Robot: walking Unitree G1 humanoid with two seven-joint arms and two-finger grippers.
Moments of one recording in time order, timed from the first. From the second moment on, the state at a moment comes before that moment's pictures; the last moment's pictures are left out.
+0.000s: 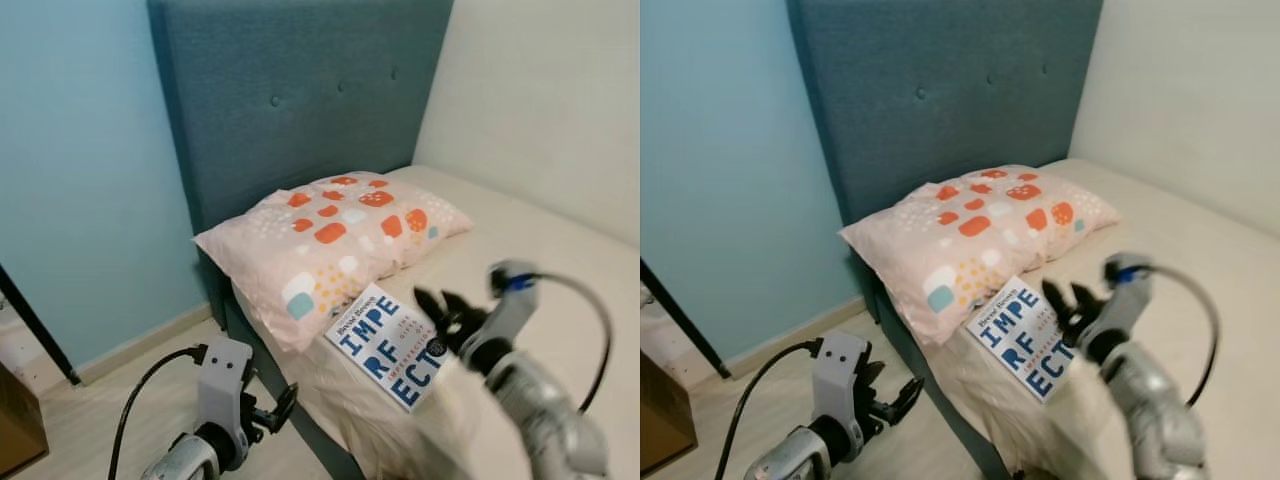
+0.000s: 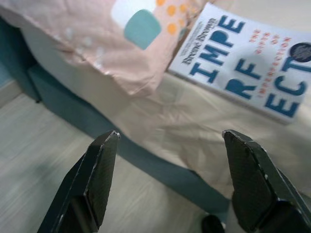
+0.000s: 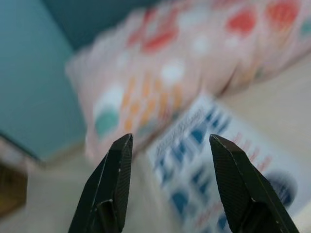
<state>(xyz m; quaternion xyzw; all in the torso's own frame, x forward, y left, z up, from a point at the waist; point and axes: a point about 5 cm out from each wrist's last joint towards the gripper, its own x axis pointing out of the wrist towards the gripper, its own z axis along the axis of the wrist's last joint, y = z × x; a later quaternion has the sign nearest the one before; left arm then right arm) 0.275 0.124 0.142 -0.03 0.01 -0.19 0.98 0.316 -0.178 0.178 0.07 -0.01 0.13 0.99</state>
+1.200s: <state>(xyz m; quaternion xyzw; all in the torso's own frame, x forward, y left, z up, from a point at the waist) 0.272 0.134 0.119 0.03 0.02 -0.09 1.00 0.277 -0.149 0.105 0.02 0.04 0.12 0.99</state>
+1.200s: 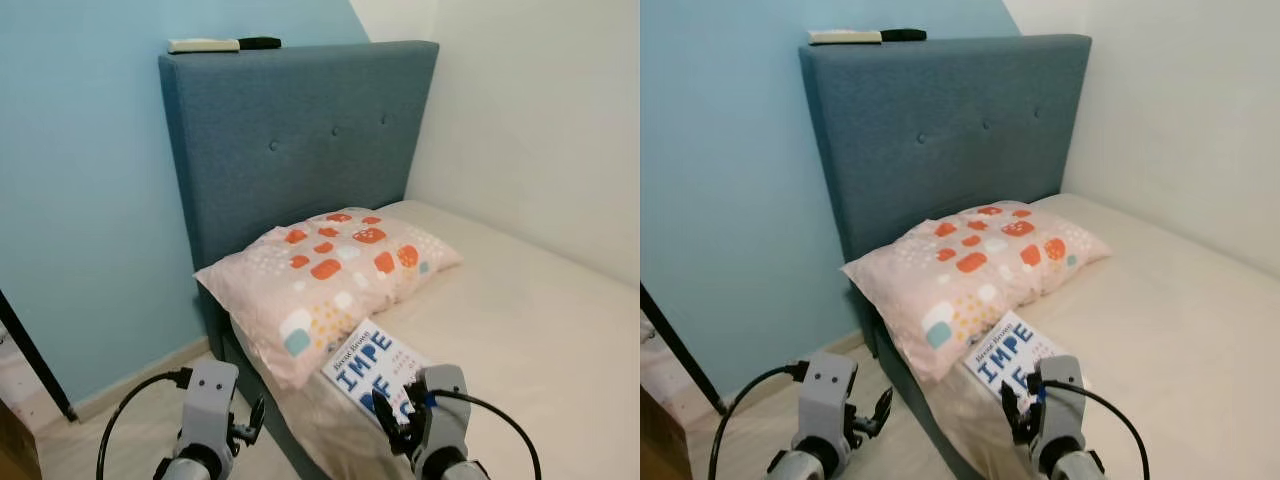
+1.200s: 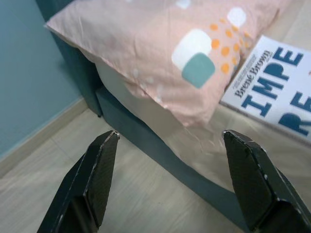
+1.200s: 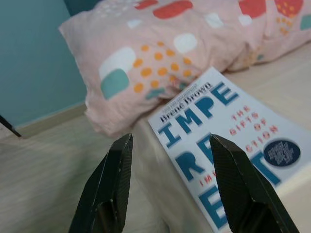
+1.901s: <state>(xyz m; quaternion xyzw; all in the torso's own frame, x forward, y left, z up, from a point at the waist) 0.274 0.130 0.119 0.03 0.02 -0.11 0.99 0.275 -0.149 0.101 0.02 0.04 0.12 0.99</state>
